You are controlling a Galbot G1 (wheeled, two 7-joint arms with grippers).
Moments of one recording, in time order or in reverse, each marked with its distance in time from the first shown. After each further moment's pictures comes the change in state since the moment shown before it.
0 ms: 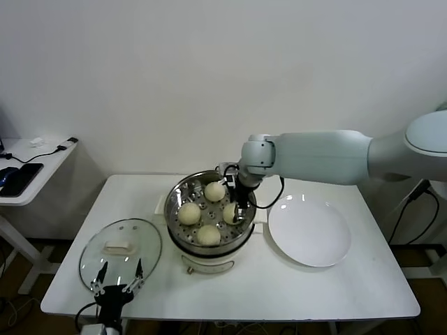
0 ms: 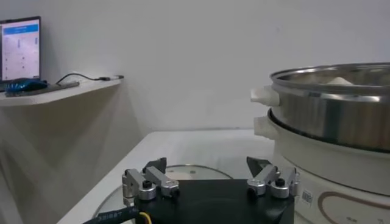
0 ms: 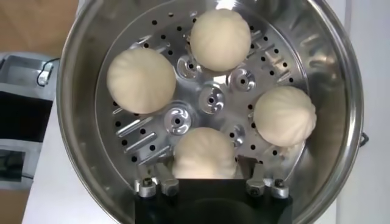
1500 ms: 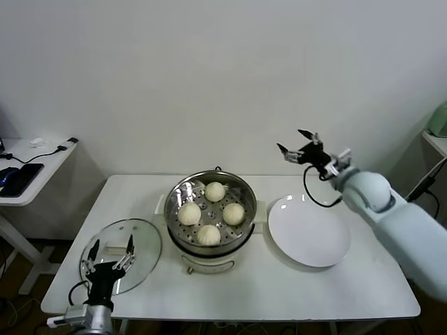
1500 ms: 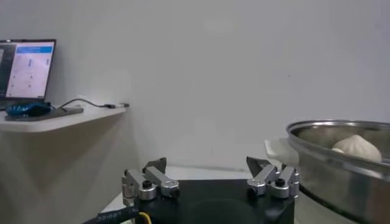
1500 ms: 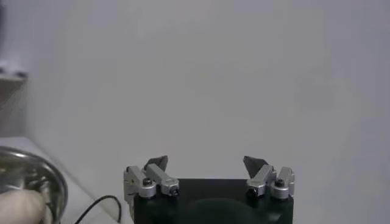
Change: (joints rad) left arm -0.104 0.048 -0.043 0.002 -0.136 -0.029 0.020; right arm -1.311 -0.495 1.670 0.293 -0.252 0.345 0.692
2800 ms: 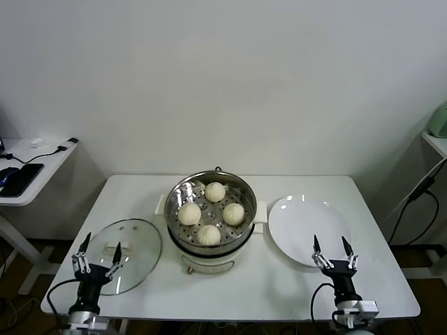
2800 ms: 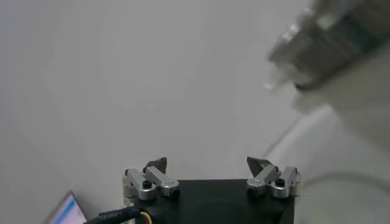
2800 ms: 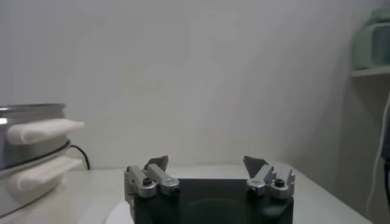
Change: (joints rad) left arm -0.032 0.134 -0.031 0.235 0.876 -0.185 -0.200; right arm -0.923 0.507 0.525 0.139 -0.316 0.398 0.145
